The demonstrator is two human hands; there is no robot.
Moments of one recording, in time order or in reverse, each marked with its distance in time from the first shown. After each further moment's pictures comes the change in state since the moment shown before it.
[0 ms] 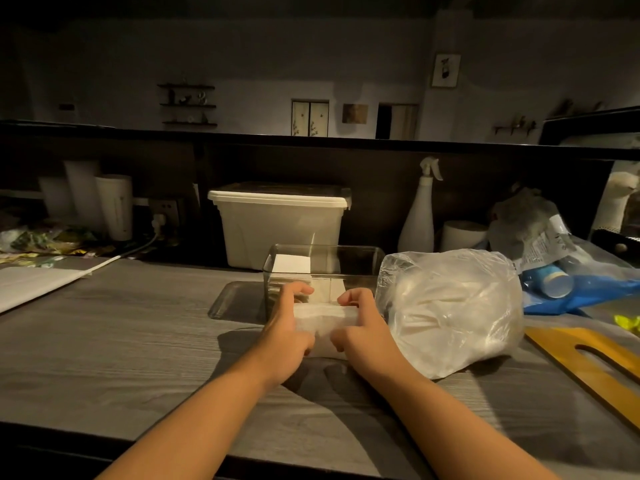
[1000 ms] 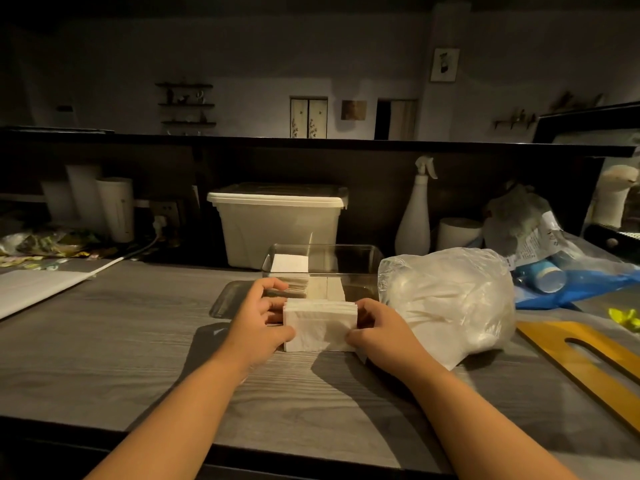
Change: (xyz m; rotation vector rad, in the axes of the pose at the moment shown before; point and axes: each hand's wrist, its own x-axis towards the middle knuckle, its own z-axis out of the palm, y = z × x) left_hand -0.003 0.004 -0.023 -0.198 0.124 -0.112; right_hand -0.004 0.000 -0.031 -0.283 -0.002 0.121
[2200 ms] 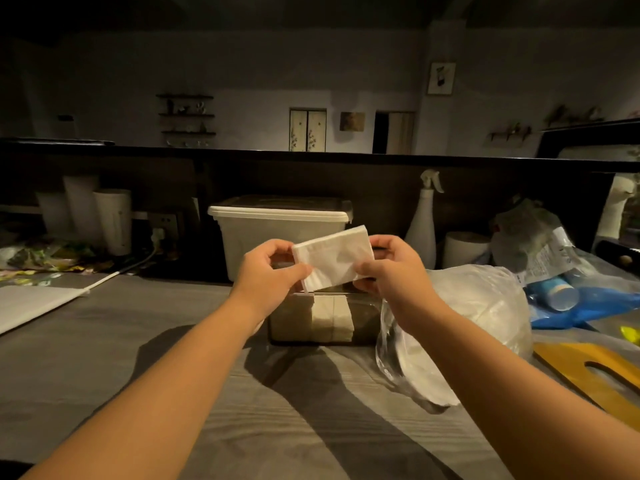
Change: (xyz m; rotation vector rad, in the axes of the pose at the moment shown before) left_hand 0.056 0.064 -0.004 0.024 0.150 0.127; right_hand 0.057 -0.068 -0.028 0.435 0.224 -0.091
